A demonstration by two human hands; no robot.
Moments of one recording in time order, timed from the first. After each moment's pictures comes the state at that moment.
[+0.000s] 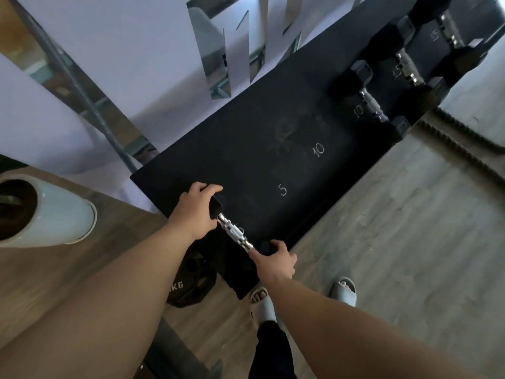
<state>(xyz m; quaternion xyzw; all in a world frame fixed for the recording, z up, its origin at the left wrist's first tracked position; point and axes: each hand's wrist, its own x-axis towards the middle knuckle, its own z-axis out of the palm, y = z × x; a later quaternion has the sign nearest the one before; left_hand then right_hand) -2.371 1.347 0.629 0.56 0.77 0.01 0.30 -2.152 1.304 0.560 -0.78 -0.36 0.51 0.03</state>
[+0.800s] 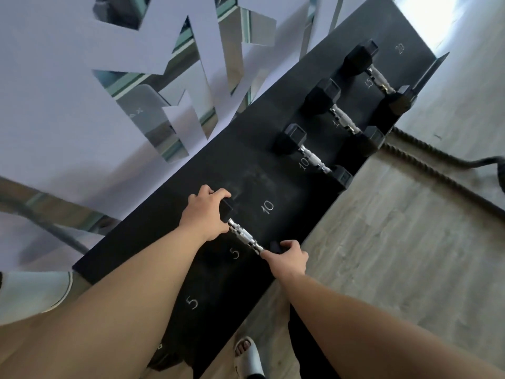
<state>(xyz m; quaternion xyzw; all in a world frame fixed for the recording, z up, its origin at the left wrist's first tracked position) -2.258 1.557 0.676 0.61 0.75 -0.03 0.24 -2.037 1.505 0.609 -0.79 -0.35 0.50 0.09</state>
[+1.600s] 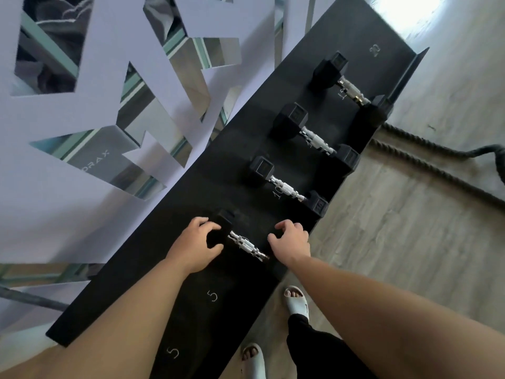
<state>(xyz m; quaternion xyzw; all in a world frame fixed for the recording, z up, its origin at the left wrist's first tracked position) -2.218 1.632 0.679 0.59 0.73 -0.04 0.34 -1.970 1.665 0.618 -0.73 -0.52 0.44 0.05</state>
